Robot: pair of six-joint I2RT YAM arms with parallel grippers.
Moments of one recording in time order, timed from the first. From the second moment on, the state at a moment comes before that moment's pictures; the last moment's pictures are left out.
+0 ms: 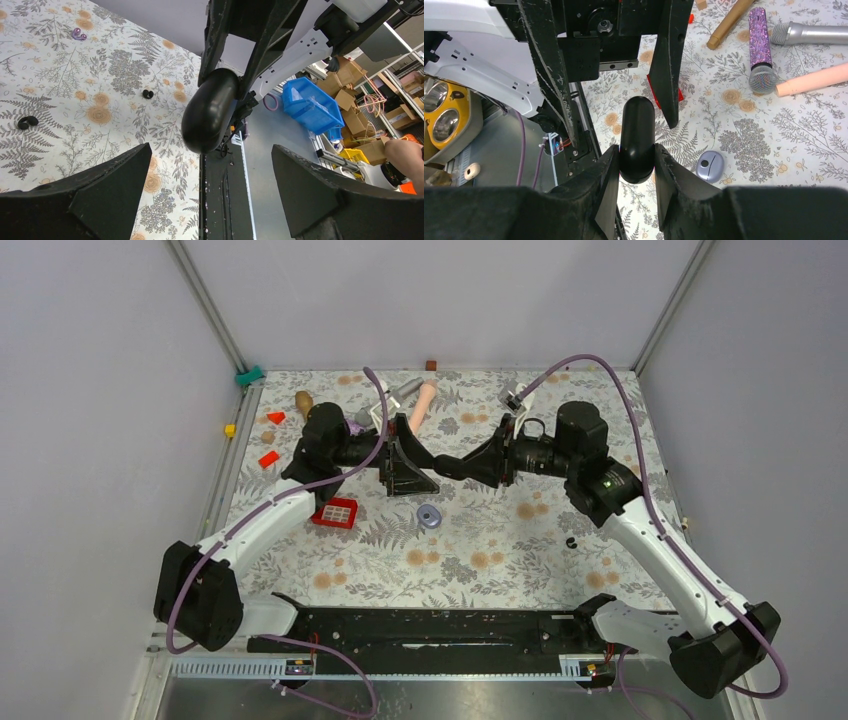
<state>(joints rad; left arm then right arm) -0.46 1.31 0.95 0.37 1.17 -0.56 0.51 1.09 1.11 -0.25 -0.73 0.22</state>
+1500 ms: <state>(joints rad) -0.49 1.34 0.96 0.37 1.17 -0.59 0.51 1.11 0.94 0.07 -0.82 0.33</state>
